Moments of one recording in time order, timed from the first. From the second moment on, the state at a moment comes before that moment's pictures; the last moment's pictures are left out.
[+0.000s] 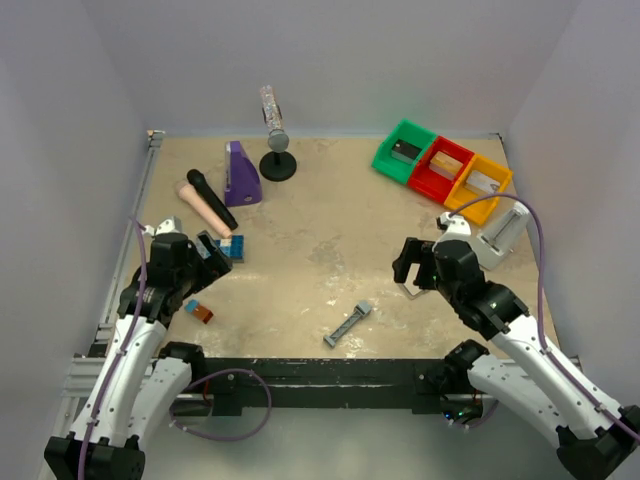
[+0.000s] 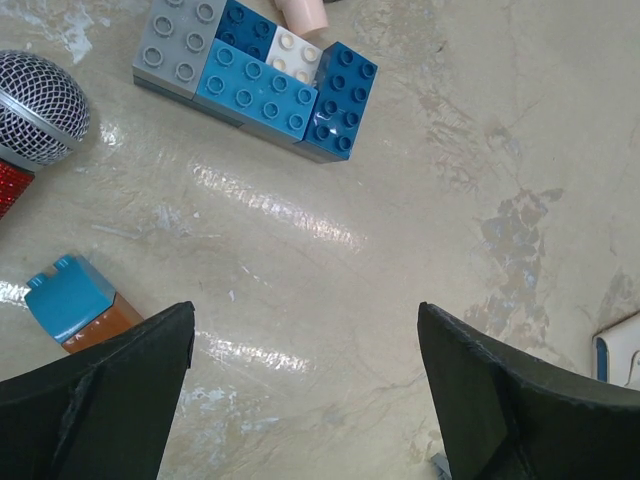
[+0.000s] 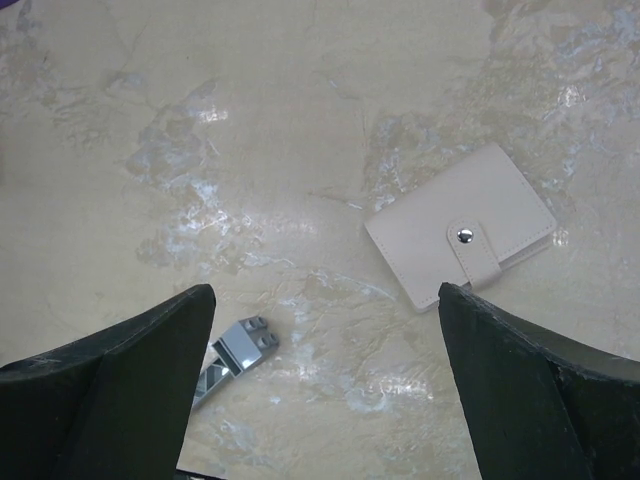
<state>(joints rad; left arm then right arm) -0.14 0.69 0.67 -0.75 -0.05 -0.70 0.58 0.68 0.68 -0.60 0.29 0.55</state>
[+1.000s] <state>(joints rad) -0.24 0.62 0.60 -0.65 0.12 -0.64 0.33 0.74 0.59 -0.75 0.28 0.82</state>
